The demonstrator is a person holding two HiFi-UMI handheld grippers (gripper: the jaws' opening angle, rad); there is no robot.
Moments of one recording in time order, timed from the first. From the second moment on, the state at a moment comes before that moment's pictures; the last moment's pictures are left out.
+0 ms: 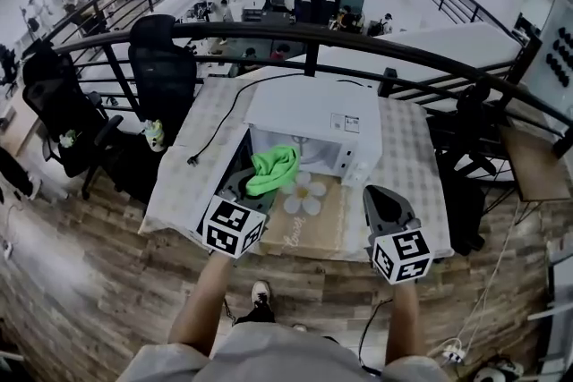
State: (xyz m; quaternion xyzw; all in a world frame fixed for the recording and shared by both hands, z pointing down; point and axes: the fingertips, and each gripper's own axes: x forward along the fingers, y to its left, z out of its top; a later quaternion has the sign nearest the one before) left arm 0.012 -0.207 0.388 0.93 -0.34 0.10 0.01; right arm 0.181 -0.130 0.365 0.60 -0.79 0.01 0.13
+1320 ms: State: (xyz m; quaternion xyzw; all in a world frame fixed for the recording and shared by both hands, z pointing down) left arm 0.074 -0.390 0.615 0.87 -0.42 0.22 0.13; right arm 0.204 -0.289 0.530 0.55 -0.81 0.12 0.18
